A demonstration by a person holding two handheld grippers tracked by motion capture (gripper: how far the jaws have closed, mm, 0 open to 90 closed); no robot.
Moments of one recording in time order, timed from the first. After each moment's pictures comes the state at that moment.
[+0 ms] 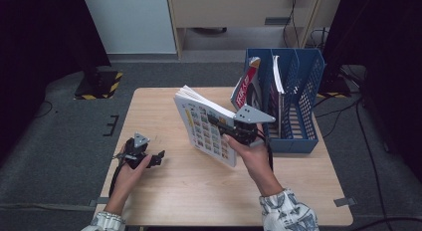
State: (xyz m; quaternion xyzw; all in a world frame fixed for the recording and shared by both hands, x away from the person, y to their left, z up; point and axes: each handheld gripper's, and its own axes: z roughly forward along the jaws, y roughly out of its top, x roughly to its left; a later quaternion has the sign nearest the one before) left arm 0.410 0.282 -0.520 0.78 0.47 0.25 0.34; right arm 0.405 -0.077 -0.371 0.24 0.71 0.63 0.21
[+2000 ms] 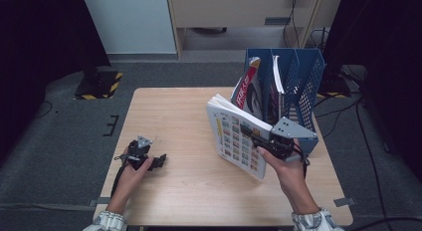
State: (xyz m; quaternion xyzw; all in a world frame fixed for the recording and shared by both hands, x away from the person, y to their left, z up) left arm 0.414 0.281 -0.536 0.78 0.49 0.22 0.32; right arm 0.365 -0.160 -0.372 0.27 0.71 0.61 0.23
